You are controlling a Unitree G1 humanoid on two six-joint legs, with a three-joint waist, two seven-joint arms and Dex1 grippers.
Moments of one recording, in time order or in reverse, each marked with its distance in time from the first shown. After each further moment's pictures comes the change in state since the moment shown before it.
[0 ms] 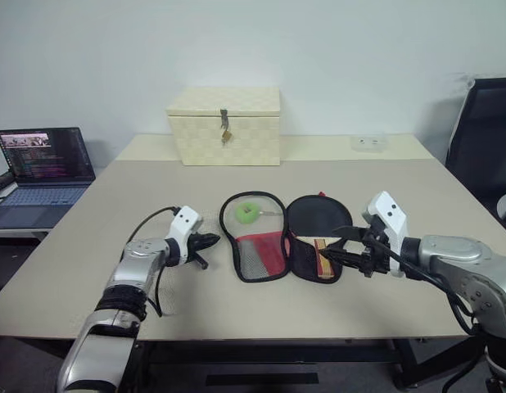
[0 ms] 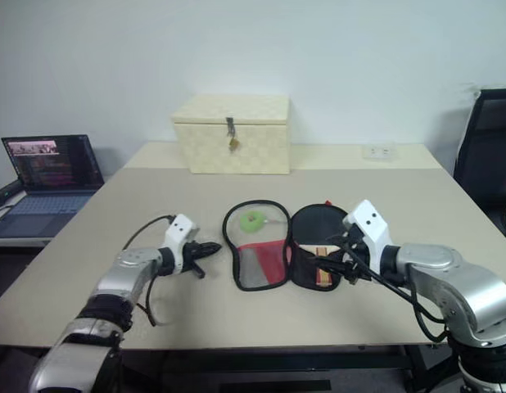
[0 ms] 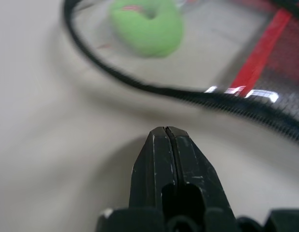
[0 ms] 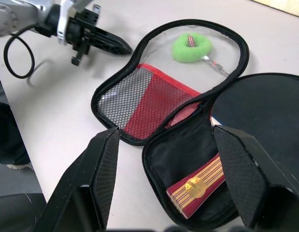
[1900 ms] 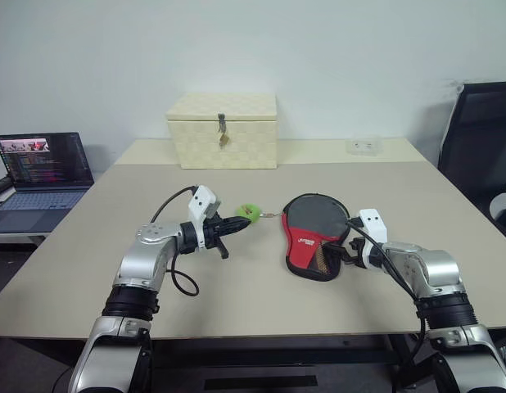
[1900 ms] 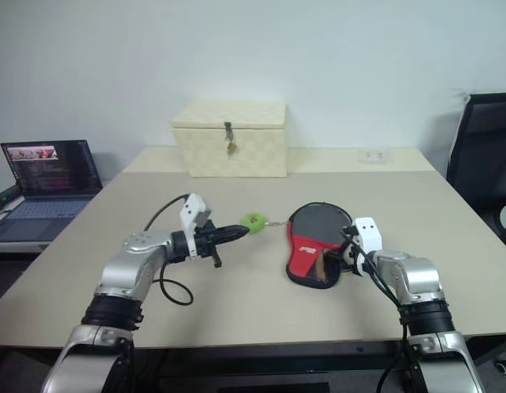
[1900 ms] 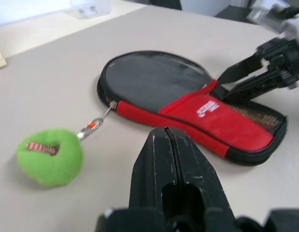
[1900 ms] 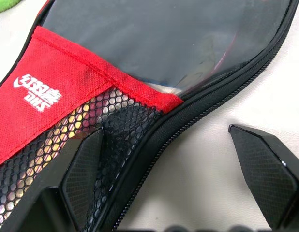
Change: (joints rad) left arm 0.073 -0.023 0.053 -0.492 -0.130 0.240 -0.134; right arm -0.175 0.272 0.060 0.797 -0.259 -0.172 -0.284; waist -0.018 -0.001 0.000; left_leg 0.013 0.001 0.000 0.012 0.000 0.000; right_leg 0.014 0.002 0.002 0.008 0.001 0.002
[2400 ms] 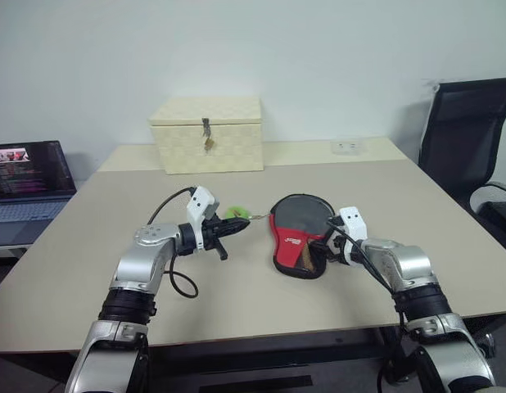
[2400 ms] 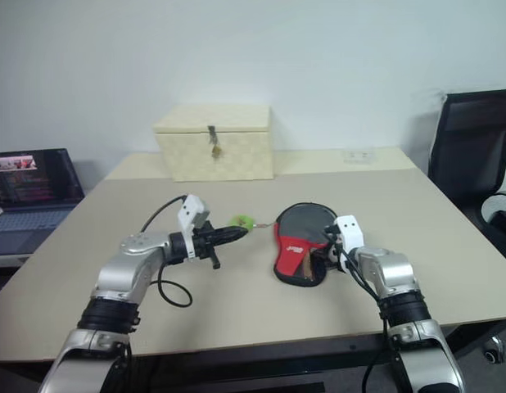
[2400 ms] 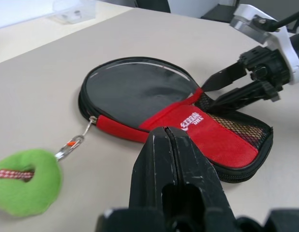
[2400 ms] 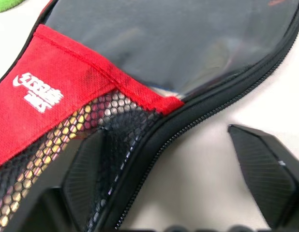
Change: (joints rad) left arm 0.030 0.018 0.000 -0.054 -0.014 0.035 0.018; right arm -0.087 0.115 0.081 0.142 -0.108 -0.116 0.036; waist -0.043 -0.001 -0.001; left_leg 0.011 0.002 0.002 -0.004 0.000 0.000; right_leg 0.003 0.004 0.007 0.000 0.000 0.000
